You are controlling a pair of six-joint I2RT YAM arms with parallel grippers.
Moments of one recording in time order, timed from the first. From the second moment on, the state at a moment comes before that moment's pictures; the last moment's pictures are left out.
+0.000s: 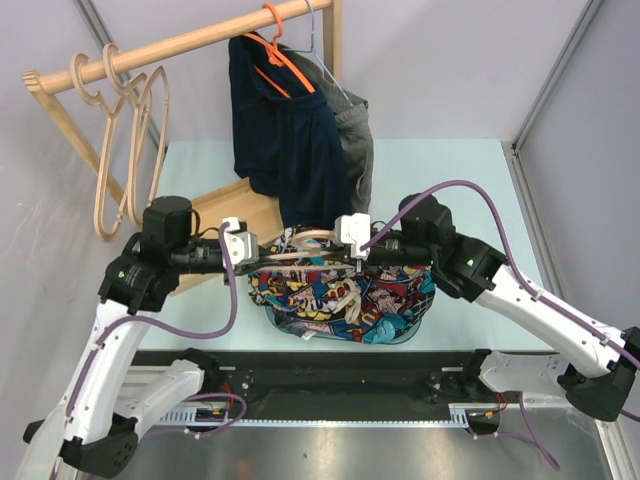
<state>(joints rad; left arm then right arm) -0.36 0.87 1.22 -0.91 0.94 0.77 0.91 1.13 1.23 -0.34 -0.49 -0.53</state>
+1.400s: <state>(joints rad) -0.33 1.09 0.88 -0.86 0.73 1.14 0.69 1.14 1.49 -1.17 -0.44 -0.74</state>
